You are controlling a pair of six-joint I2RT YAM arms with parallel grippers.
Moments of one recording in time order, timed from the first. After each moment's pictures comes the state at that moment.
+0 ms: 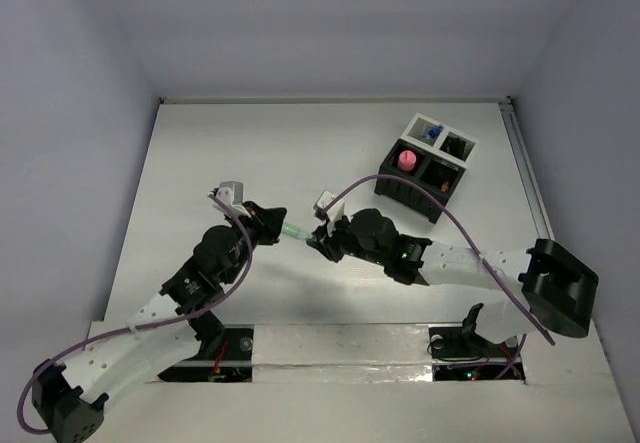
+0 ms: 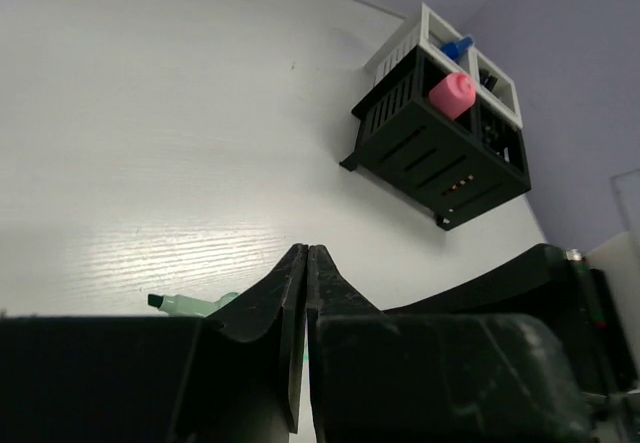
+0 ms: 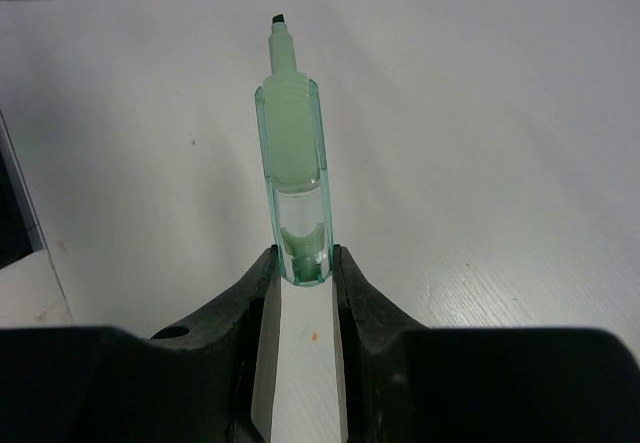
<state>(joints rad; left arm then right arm) -0.76 0.58 0.42 0.06 -0.33 -0.63 1.06 1.40 0.74 0.35 0.02 0.04</state>
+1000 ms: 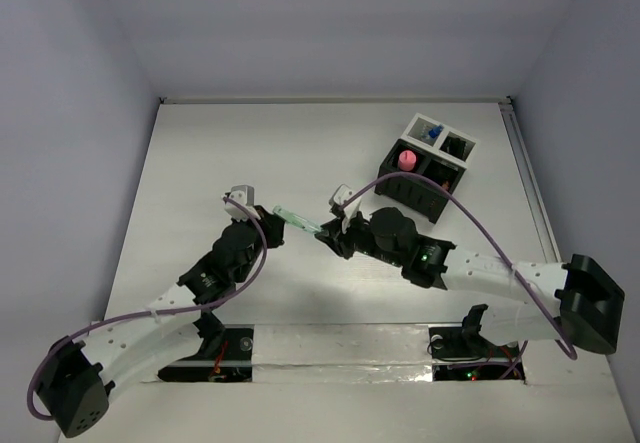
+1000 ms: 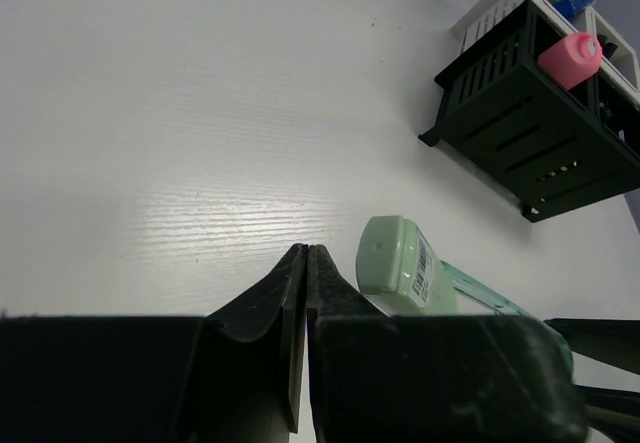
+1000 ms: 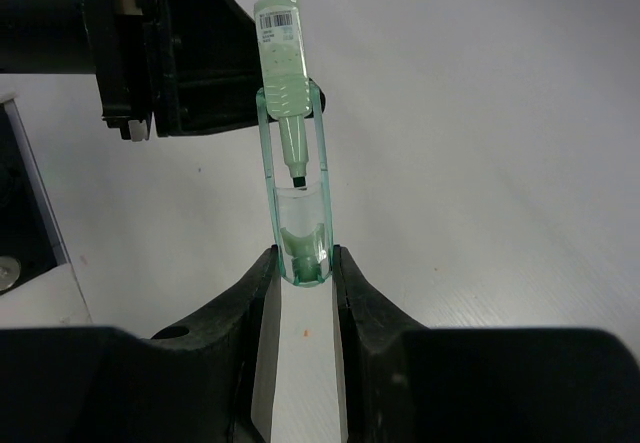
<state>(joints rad) -0.75 0.73 0.33 0.15 -0.40 -0.62 1.06 1.23 0.72 0.27 0.06 0.02</state>
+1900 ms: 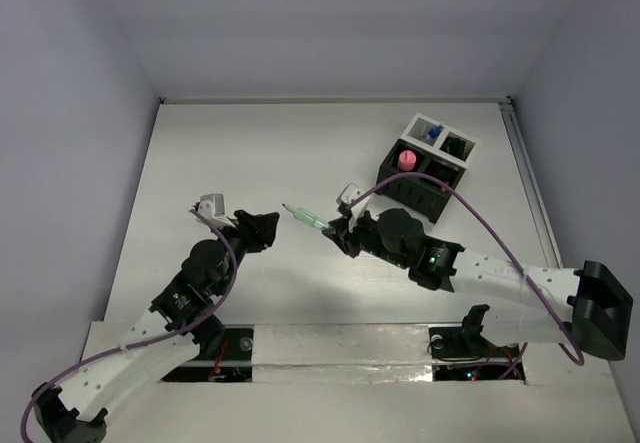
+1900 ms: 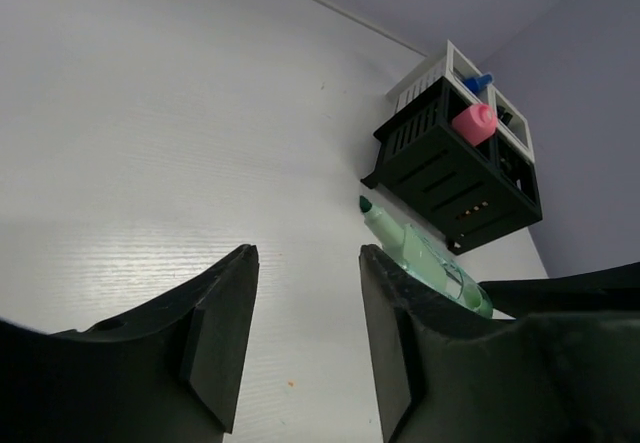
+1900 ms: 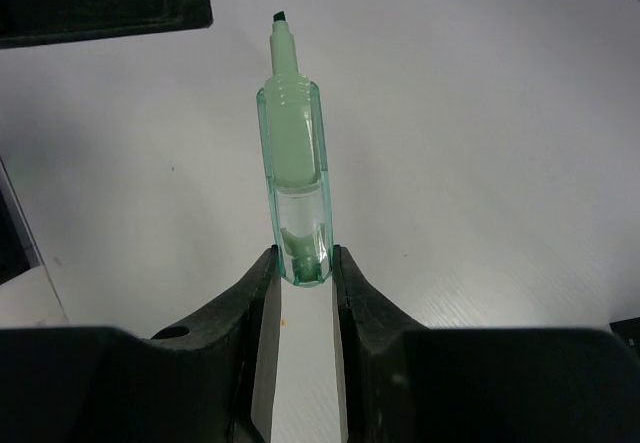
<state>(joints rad) -0.74 0.42 0.33 -0.01 -0.40 -0.67 1.06 1.16 0.70 0.24 0.12 0.00</state>
